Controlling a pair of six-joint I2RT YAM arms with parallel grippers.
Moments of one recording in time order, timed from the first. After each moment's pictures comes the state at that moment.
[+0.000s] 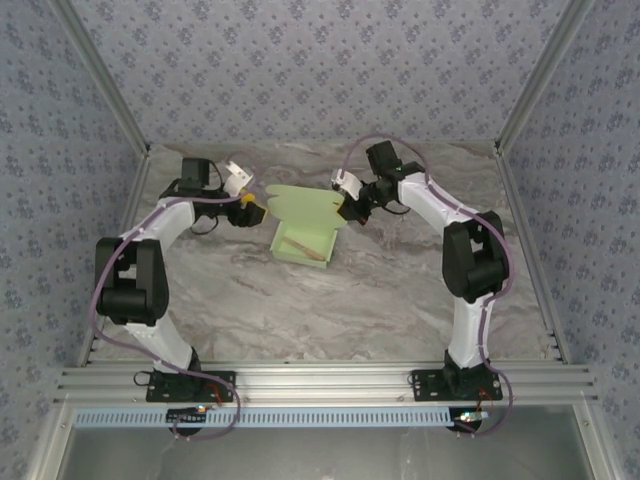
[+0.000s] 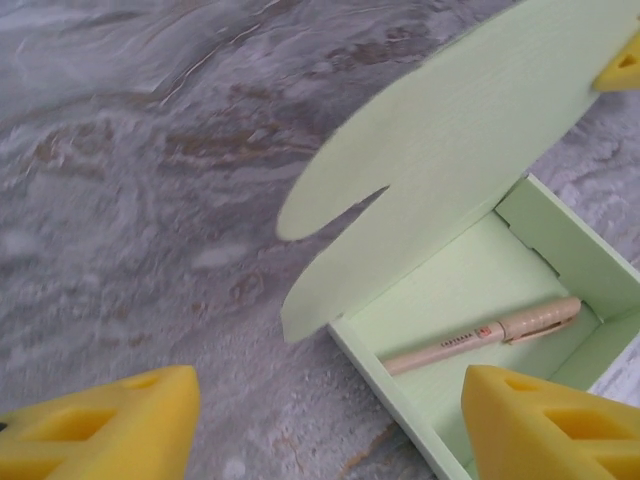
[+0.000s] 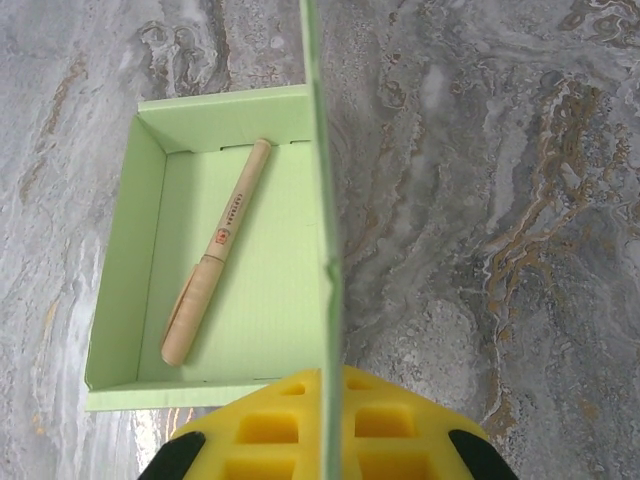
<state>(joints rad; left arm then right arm) -0.10 1.75 1.23 -0.40 0.74 0.53 0.36 1.97 1.59 -0.69 -0.64 -0.74</state>
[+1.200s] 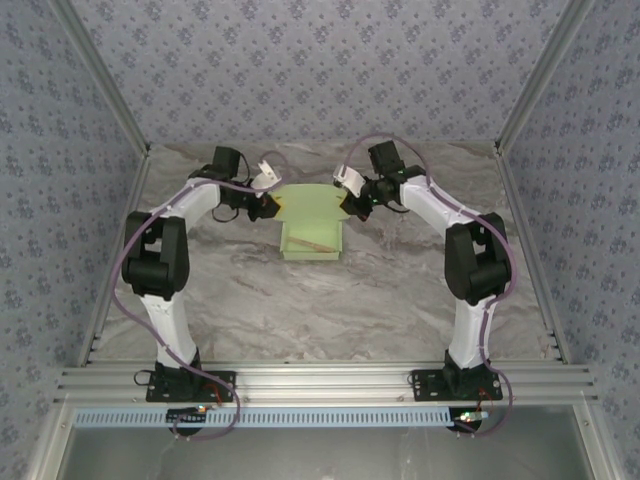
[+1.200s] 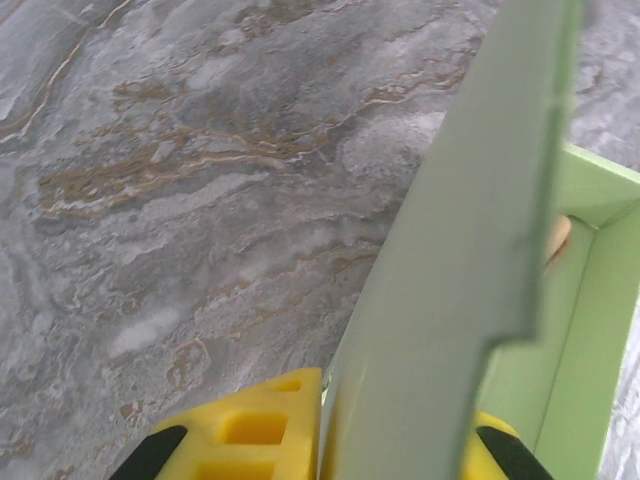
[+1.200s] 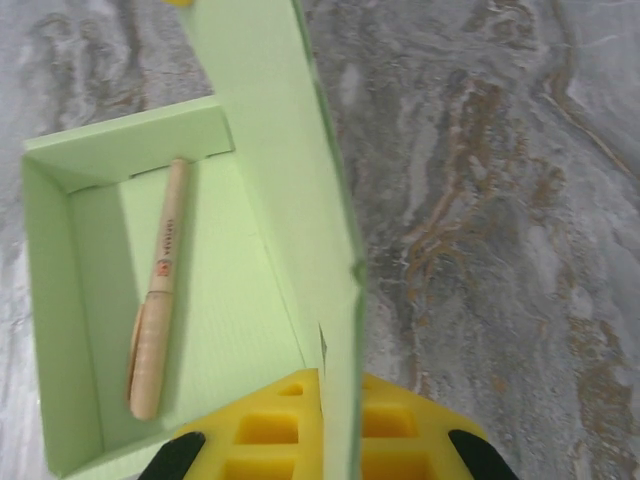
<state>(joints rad) -0.21 1.96 1.47 -0.56 0.69 0.65 0.38 1.94 1.54 -0.55 -0.49 -0.65</state>
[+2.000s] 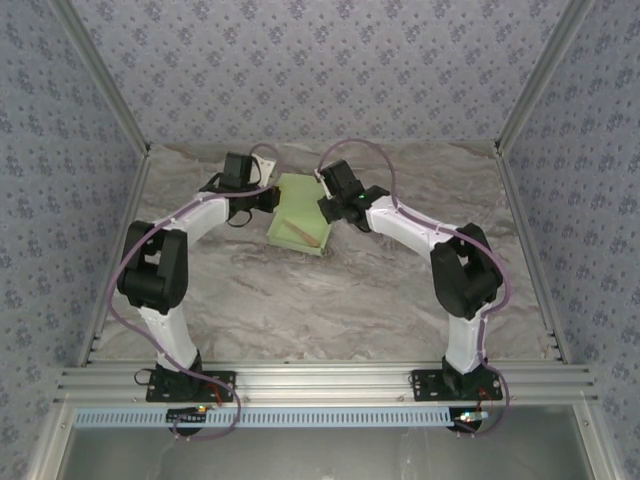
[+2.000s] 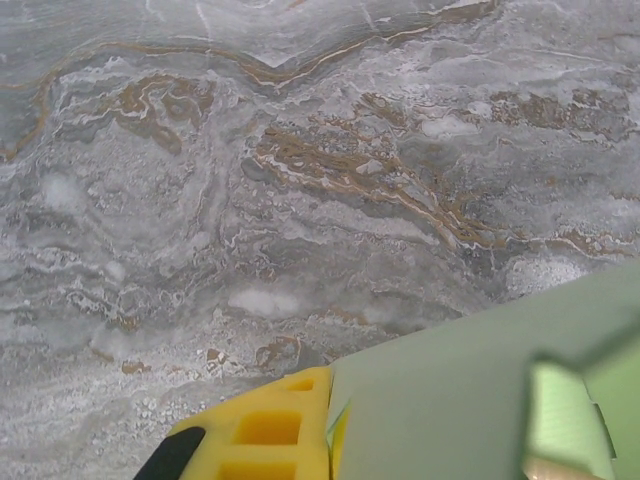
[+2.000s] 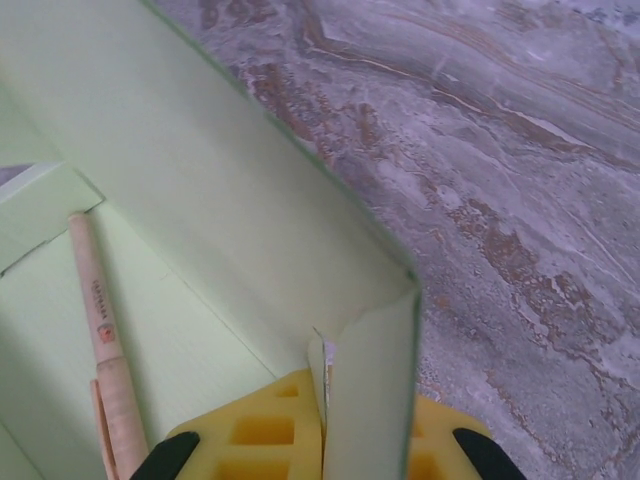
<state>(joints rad) -0.30 1.85 1.30 -0.23 0.26 -0.06 0.64 1.91 1.50 -0.42 0.24 0.06</state>
